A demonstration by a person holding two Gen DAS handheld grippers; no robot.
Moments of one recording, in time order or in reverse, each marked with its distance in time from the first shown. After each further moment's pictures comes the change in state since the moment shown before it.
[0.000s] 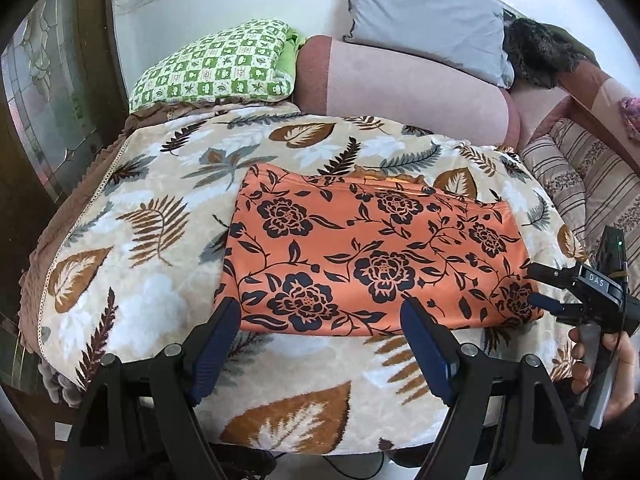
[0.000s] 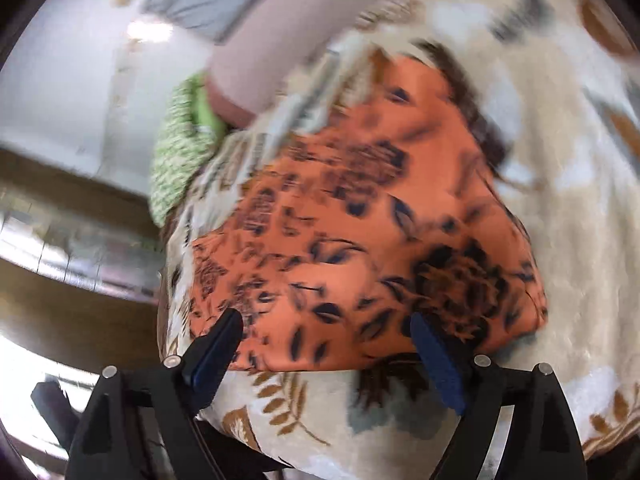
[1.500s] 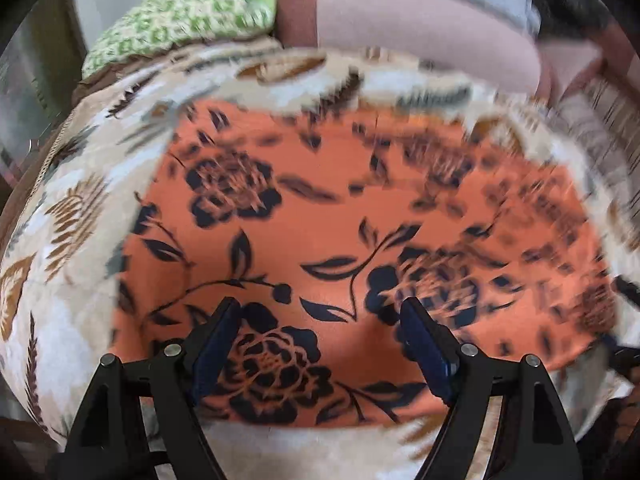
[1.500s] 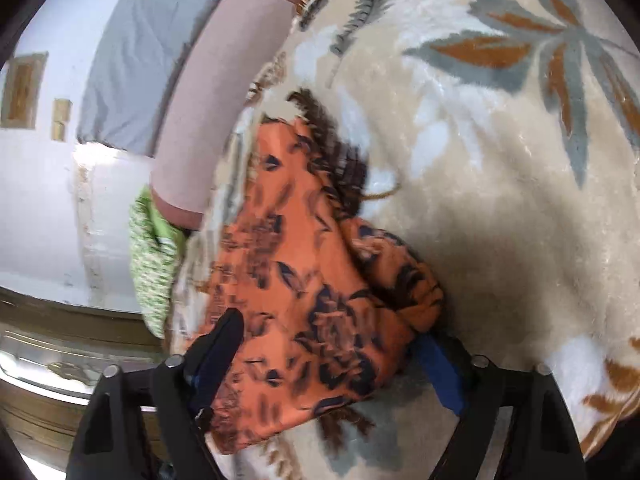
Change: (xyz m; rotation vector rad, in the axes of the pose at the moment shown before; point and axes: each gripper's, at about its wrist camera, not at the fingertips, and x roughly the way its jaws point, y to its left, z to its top) left arm 0.177 -0.024 0.011 0.052 0.186 0.055; right arm -0.002 -0.093 -0.006 0.456 -0.208 -0.036
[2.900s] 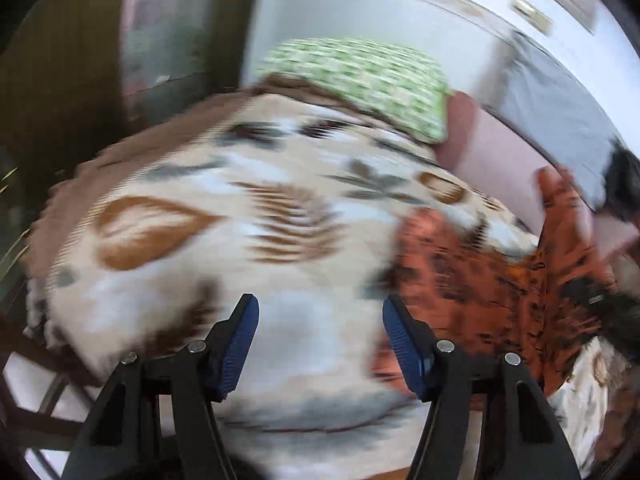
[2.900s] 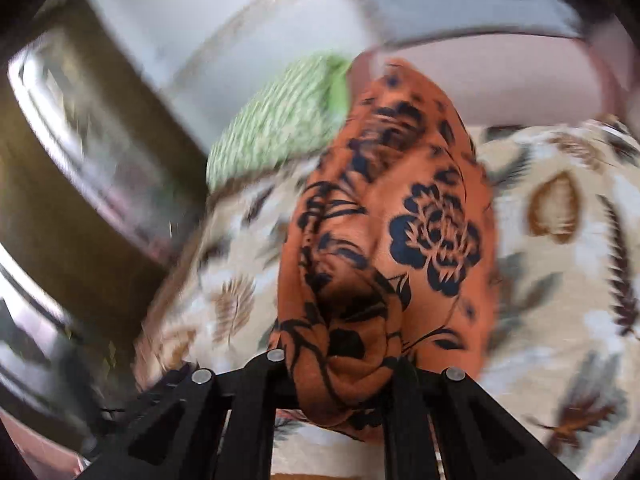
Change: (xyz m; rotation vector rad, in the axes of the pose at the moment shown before) left arm -0.128 0.236 -0.075 -0.504 -0.283 0.051; right arm 0.086 0.306 -0.189 -0.897 0.171 0.012
